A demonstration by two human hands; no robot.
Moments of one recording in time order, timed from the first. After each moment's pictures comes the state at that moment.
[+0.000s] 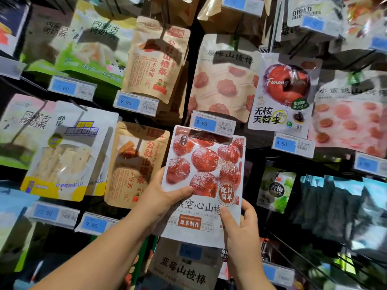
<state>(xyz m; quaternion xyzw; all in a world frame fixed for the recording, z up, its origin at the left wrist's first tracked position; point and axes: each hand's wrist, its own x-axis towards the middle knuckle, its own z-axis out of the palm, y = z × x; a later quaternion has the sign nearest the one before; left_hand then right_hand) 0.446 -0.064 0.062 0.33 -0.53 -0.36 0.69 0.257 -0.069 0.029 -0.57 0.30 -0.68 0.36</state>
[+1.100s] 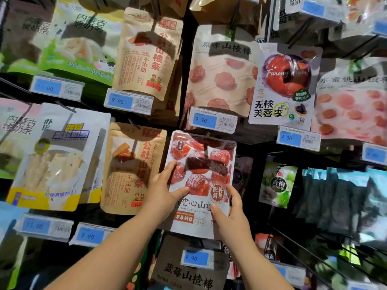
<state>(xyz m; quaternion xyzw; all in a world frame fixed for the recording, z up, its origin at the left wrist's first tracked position) 0.455 -0.126 0.057 0.49 -0.60 -0.13 0.62 0.268 -0.114 0.037 -0.68 0.43 -0.55 0.22</state>
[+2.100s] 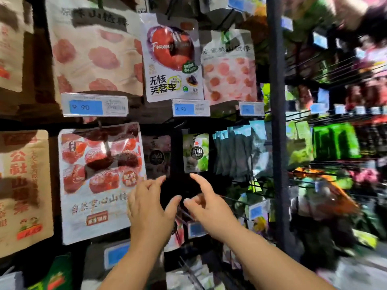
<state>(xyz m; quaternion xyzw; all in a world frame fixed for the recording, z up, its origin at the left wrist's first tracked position) 0.320 -0.085 0.032 0.47 -0.71 0.01 0.53 0.168 -0.062 0.027 -0.67 0.53 -0.51 0.14</state>
